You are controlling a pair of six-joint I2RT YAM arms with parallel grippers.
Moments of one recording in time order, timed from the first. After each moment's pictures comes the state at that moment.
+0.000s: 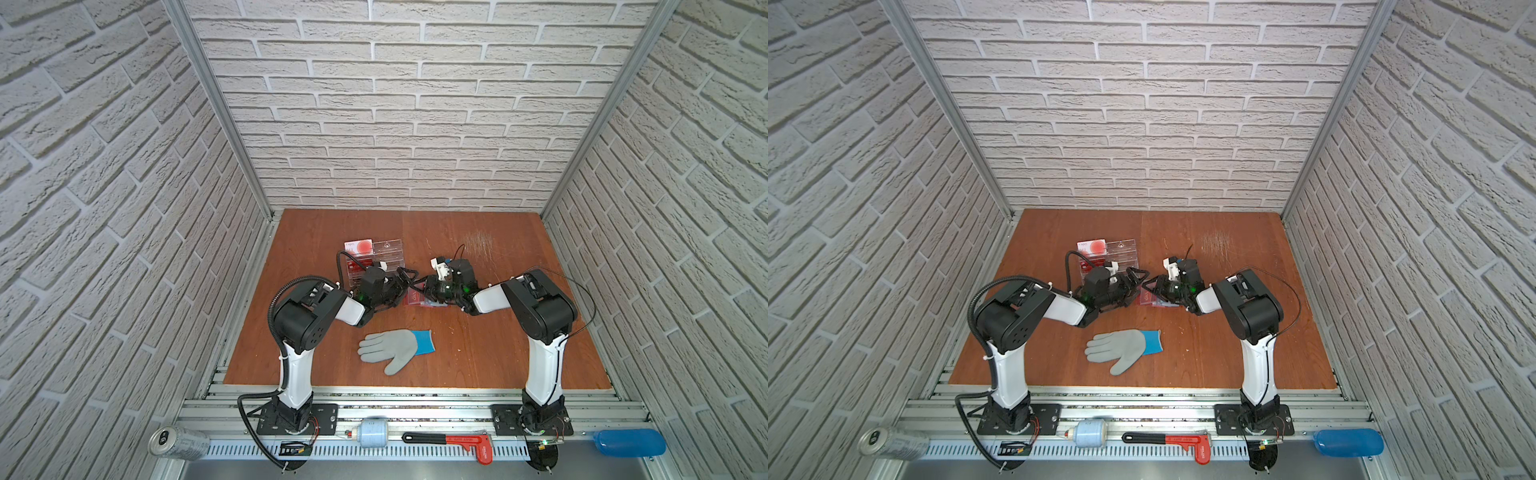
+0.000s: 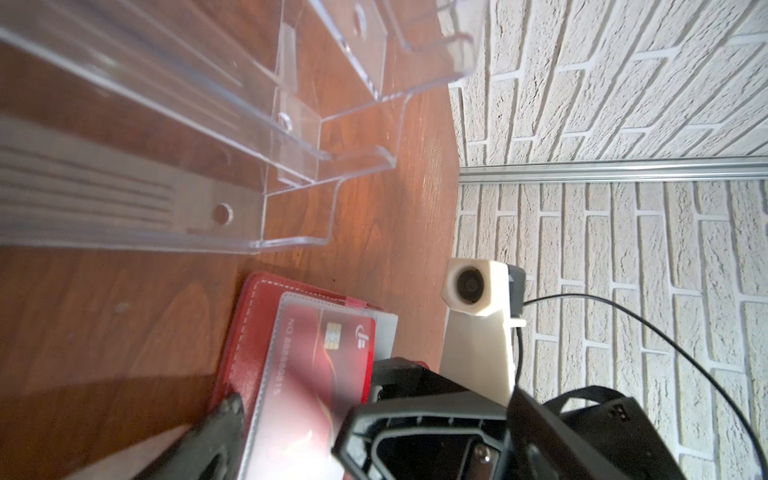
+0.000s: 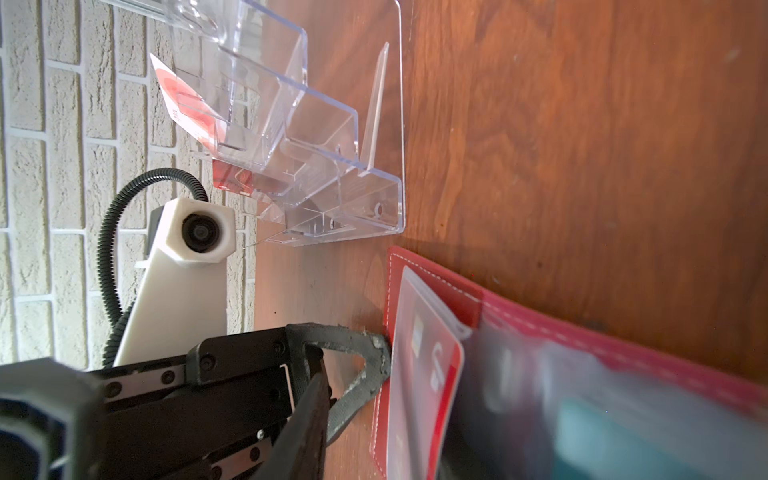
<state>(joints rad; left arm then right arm) -0.59 1.96 0.78 0.80 0.33 -1.31 0.36 2.03 0.88 0.58 -0.66 0.96</state>
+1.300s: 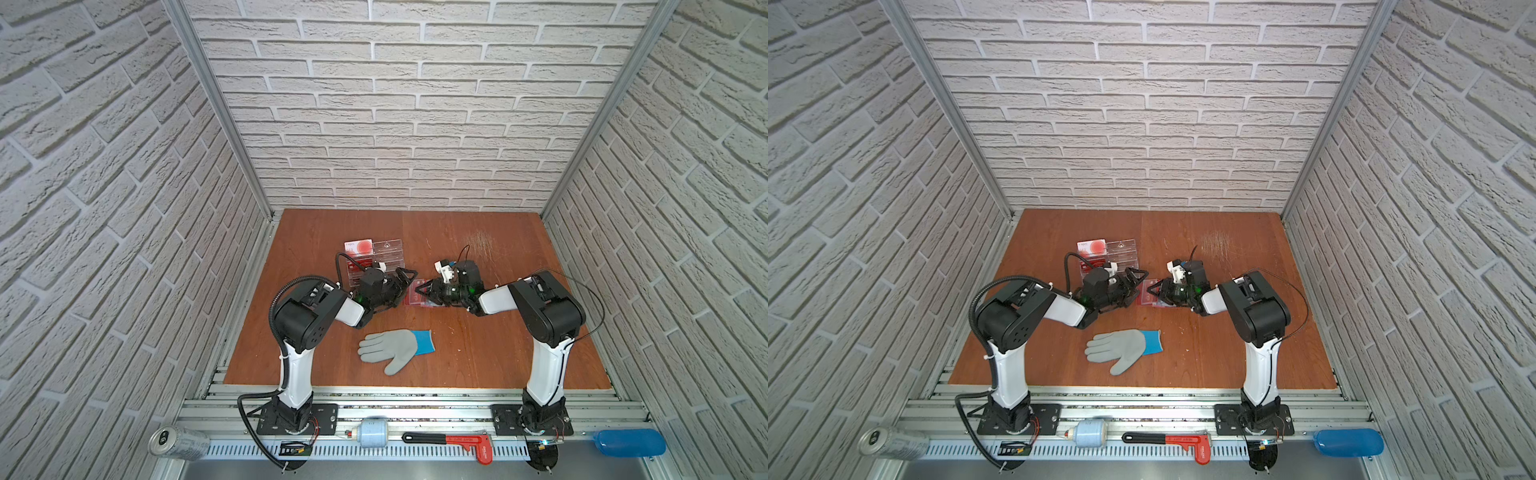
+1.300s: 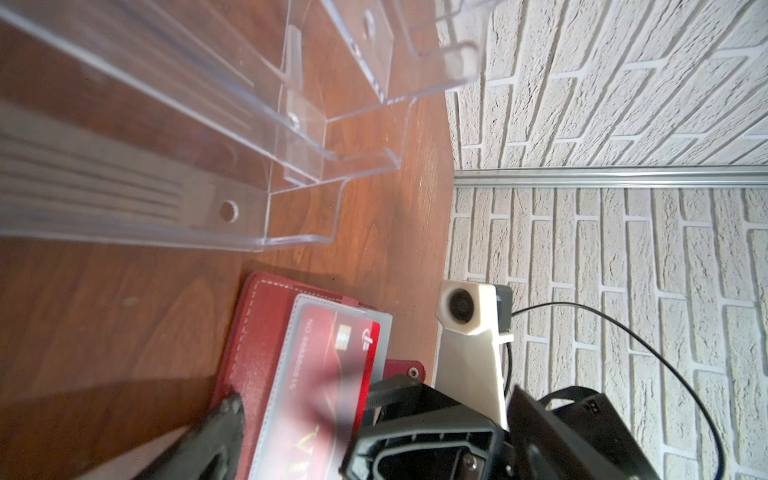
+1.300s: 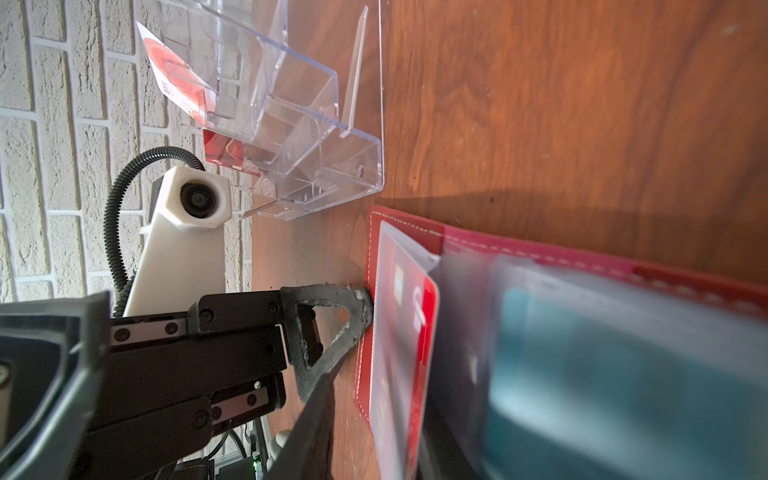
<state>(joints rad) -0.59 1.97 0.77 0.84 0.33 -1.33 0.32 1.98 0.84 0.51 -0.71 0.90</state>
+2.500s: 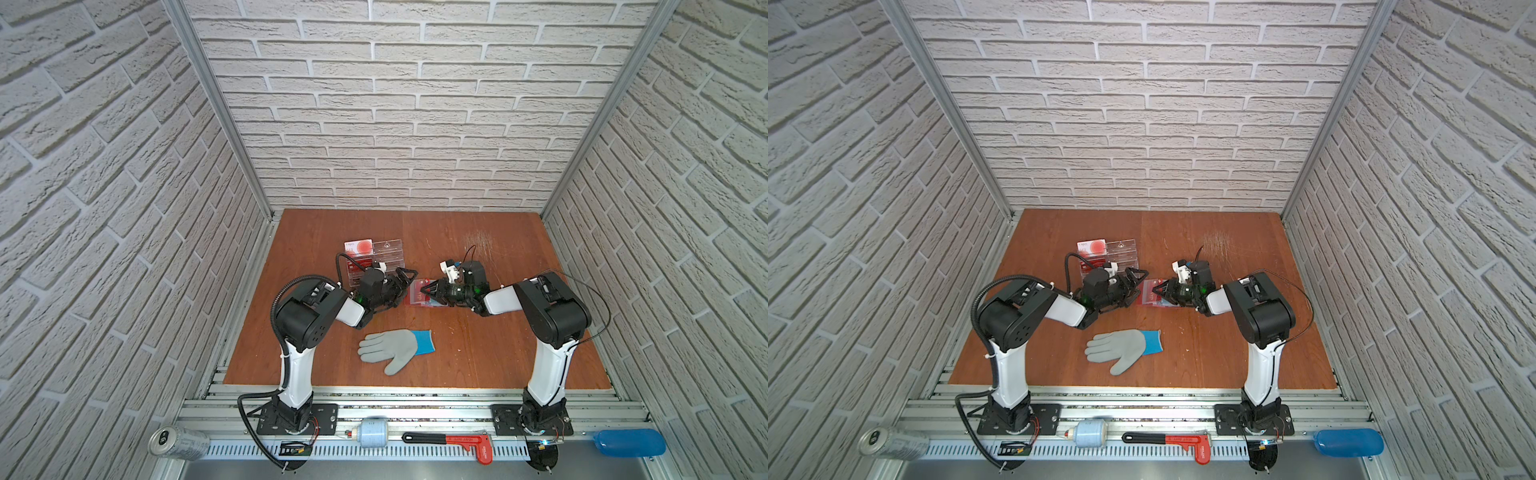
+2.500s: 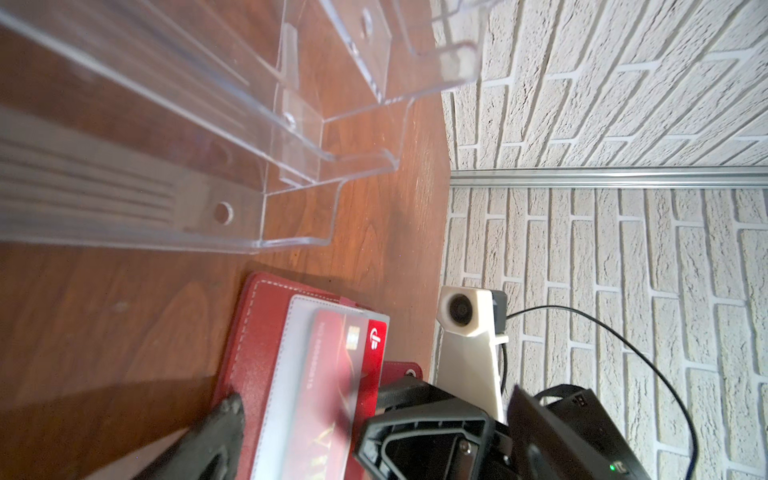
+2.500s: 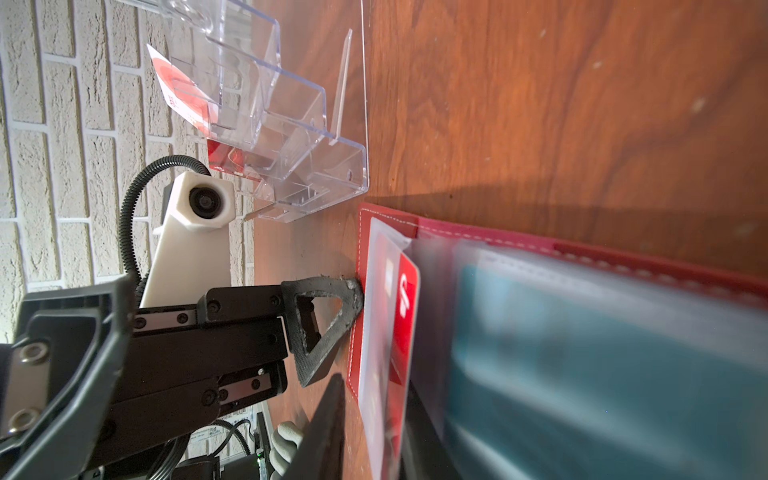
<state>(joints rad) -0.59 1.98 0.77 0.87 0.33 -1.34 0.27 1.96 0.81 0.50 -0.73 0.89</state>
